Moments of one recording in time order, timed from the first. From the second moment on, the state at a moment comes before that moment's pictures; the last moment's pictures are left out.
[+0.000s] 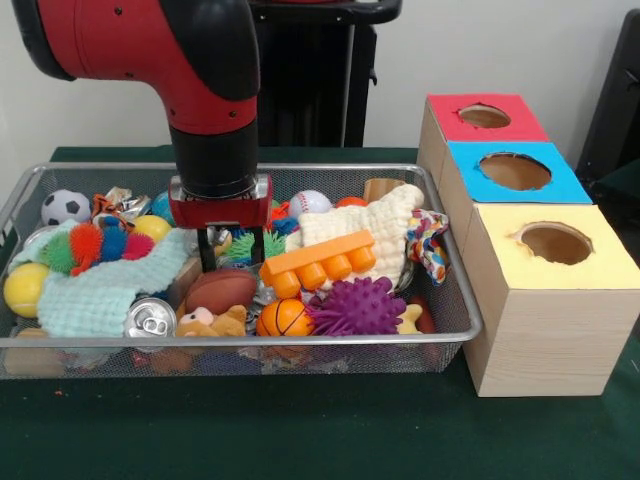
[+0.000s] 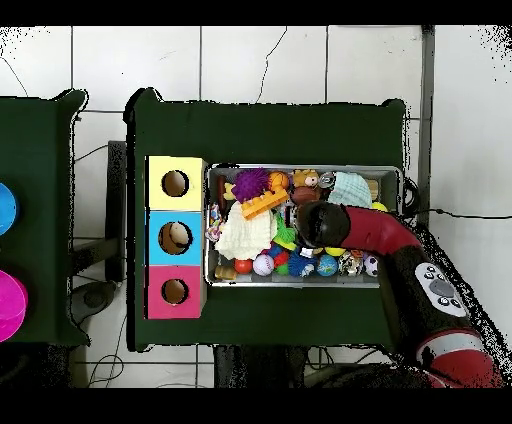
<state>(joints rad) -0.62 -0.46 0.26 1.59 -0.37 0.49 1.57</state>
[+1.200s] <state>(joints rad) -0.67 -0.45 0.30 1.66 -0.37 0.37 1.57</state>
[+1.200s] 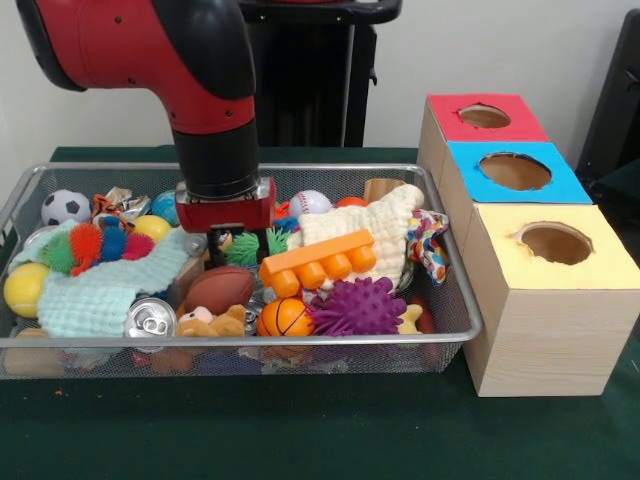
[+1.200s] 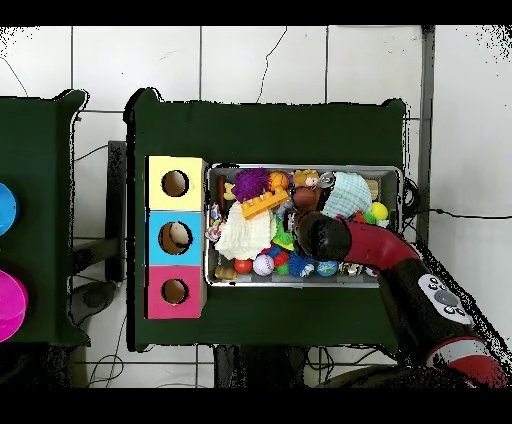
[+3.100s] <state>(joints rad) -0.25 -0.77 -0.05 1.71 -0.36 0.25 1.57</state>
